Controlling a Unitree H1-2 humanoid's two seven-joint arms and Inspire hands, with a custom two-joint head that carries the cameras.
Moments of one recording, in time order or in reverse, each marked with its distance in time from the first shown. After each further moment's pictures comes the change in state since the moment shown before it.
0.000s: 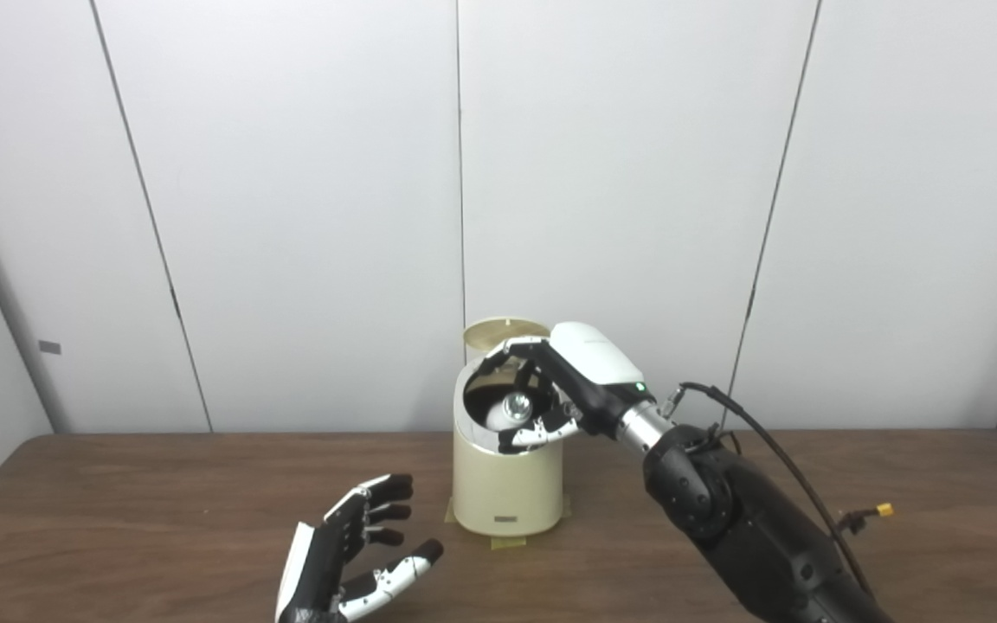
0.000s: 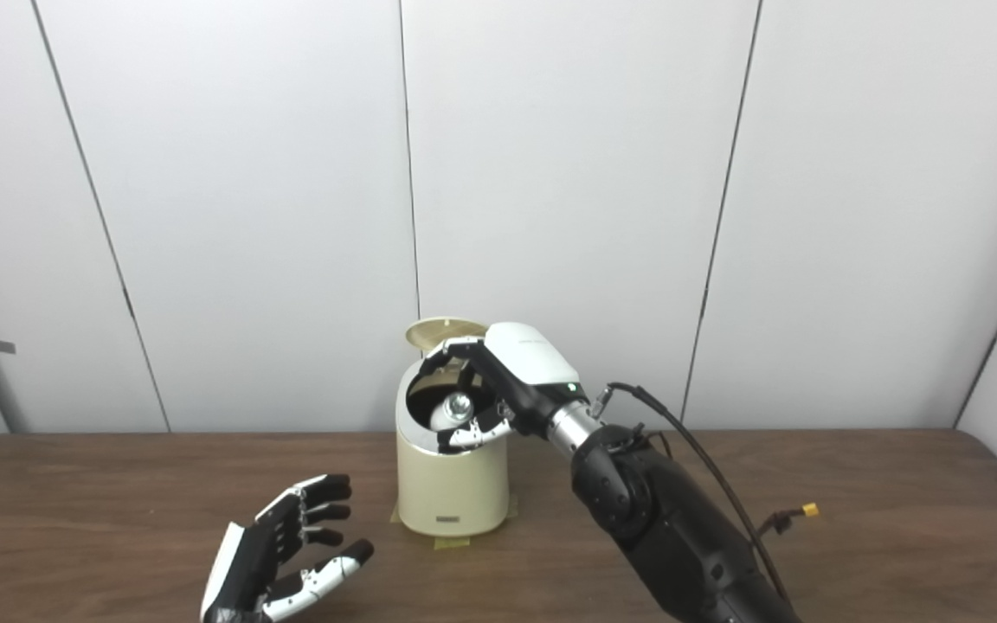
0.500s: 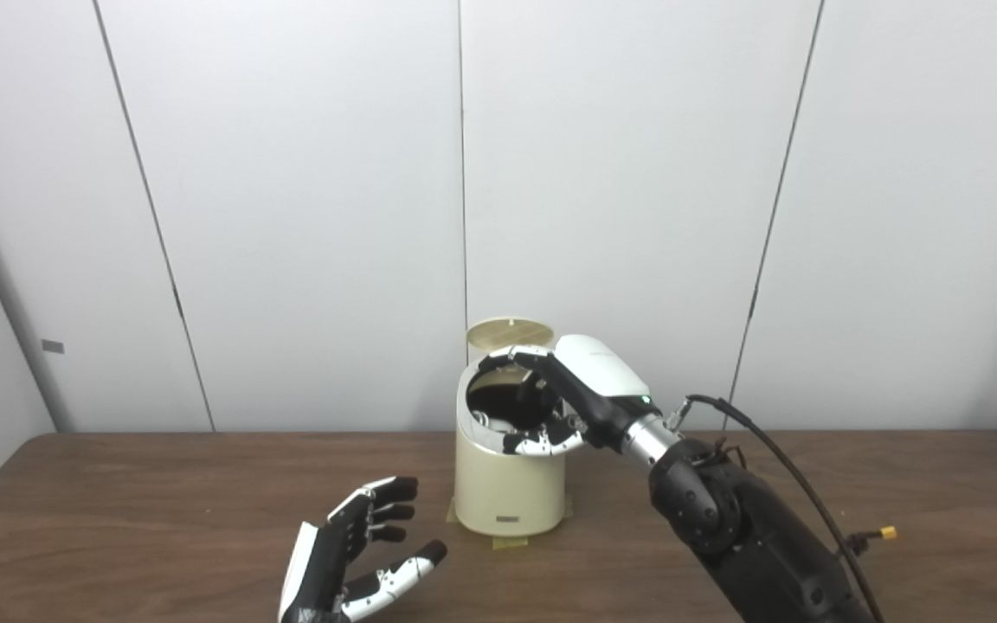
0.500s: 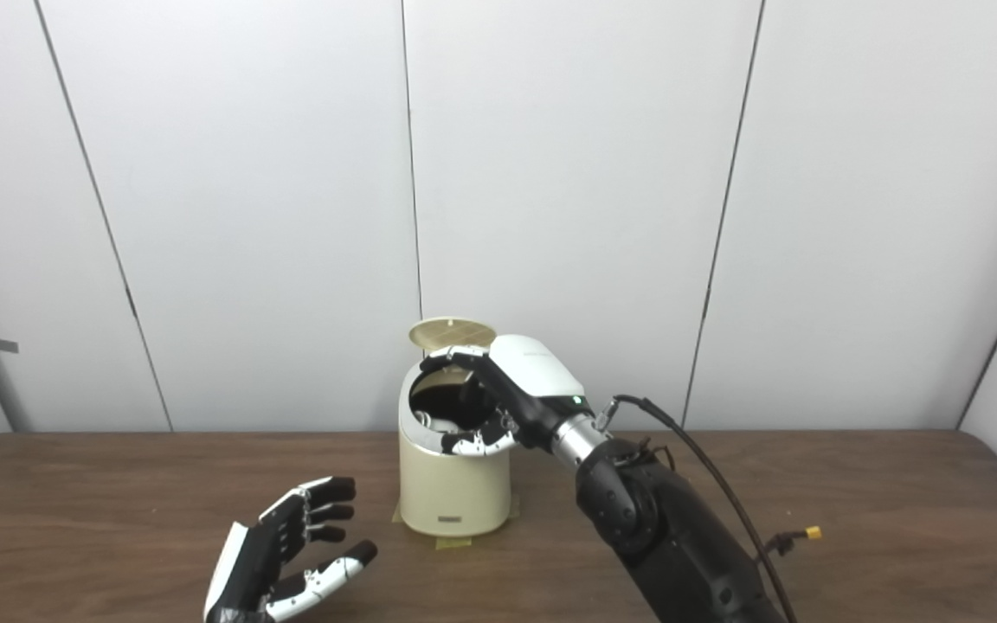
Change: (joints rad) left arm 0.000 0.000 -0.006 0.000 0.000 0.000 -0.002; right arm 0.053 0.011 -0.057 -0.061 -0.002 -0.025 0.020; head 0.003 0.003
